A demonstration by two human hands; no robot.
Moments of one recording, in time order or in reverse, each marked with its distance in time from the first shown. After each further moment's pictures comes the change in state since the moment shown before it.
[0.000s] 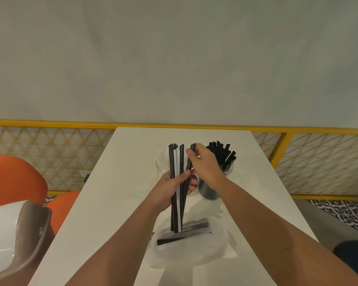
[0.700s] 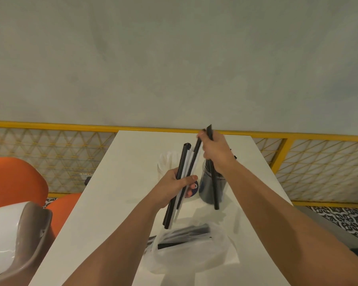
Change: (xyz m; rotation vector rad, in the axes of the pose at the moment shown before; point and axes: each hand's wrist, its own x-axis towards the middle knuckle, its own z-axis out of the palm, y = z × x) left_hand 0.005 0.013 0.000 0.296 -0.028 0.083; right_hand 0.024 -0.029 -0.030 0.279 0.064 0.120
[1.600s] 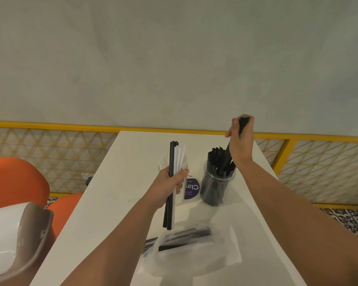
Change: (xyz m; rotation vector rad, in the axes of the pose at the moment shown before) left_hand 0.007 -0.006 -0.014 -0.016 0.188 -0.063; right_hand 0.038 0.023 -0.043 0.016 0.387 -0.456
